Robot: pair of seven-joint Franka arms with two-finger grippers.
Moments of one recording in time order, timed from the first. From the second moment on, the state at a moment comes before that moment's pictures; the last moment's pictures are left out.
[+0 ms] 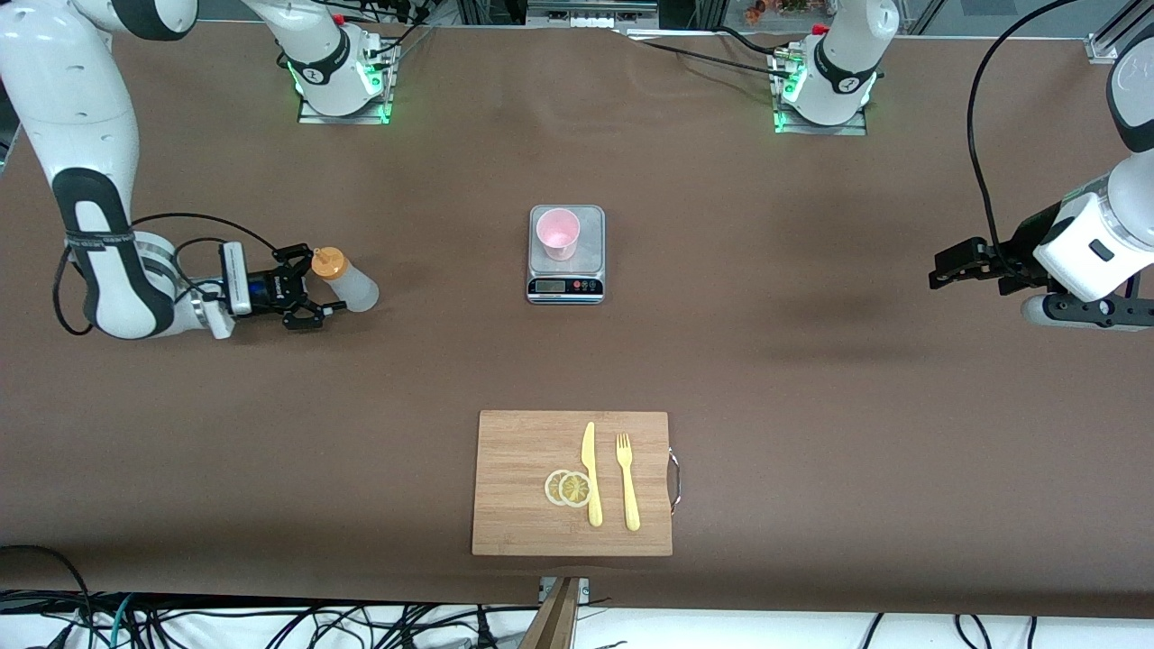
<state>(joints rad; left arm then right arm) -0.01 0.16 0.00 -1.57 -0.10 1.66 0.01 -0.11 0.77 -0.16 -1.85 1.04 1.43 -2.68</state>
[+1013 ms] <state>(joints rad) 0.00 0.16 0.00 -1.57 -0.10 1.65 0.01 0.08 0.65 -0.13 -1.75 1.00 1.44 -2.31</state>
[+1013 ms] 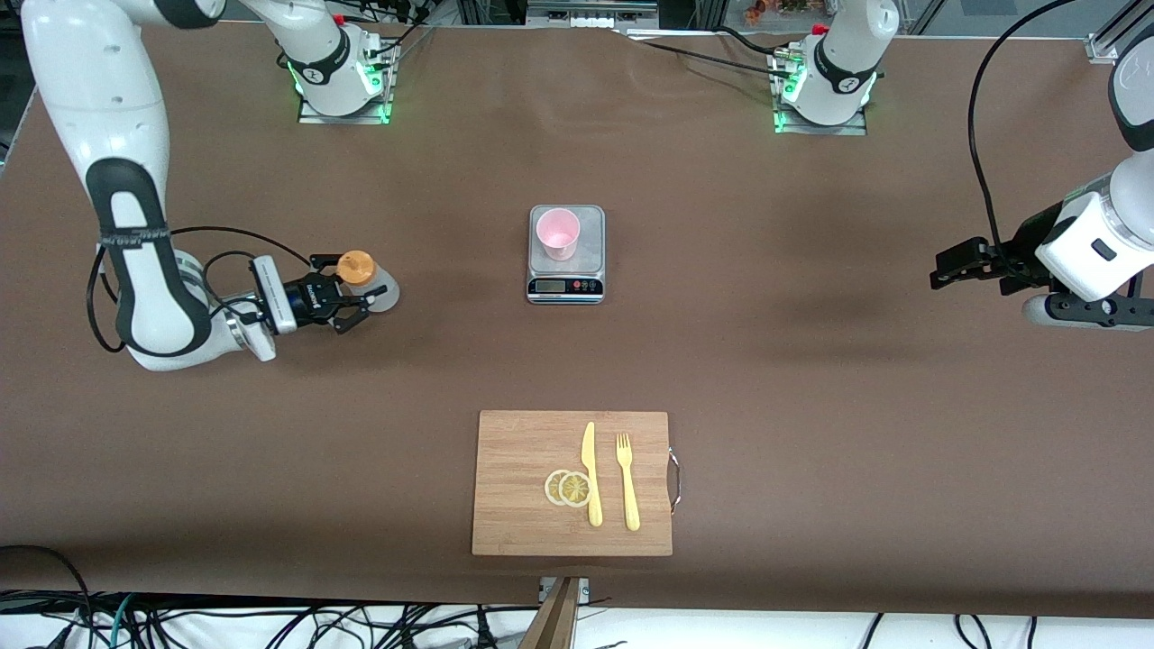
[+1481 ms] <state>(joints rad) 0.00 0.16 0.00 -1.56 -0.10 1.65 0.01 0.32 0.47 -0.13 -1.76 0.72 1.66 -1.90</state>
